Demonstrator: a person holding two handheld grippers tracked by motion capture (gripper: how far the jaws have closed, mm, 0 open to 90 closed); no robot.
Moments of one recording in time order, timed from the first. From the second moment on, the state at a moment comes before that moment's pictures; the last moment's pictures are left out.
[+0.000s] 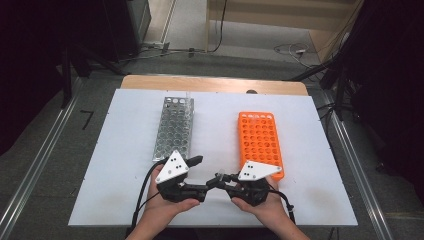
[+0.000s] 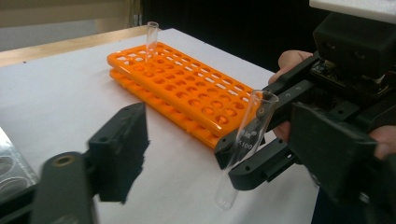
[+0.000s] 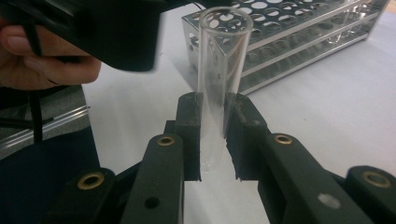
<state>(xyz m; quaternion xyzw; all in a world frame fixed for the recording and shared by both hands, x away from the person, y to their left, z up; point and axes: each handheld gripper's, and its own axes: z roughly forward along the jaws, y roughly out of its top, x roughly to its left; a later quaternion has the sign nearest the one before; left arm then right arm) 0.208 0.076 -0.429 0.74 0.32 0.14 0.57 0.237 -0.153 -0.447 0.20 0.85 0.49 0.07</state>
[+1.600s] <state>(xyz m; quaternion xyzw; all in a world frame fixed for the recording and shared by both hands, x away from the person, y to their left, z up) 0.207 0.074 -0.430 0.75 0.31 0.14 0.57 0.232 -0.146 -0.446 0.19 0.85 0.49 0.05</state>
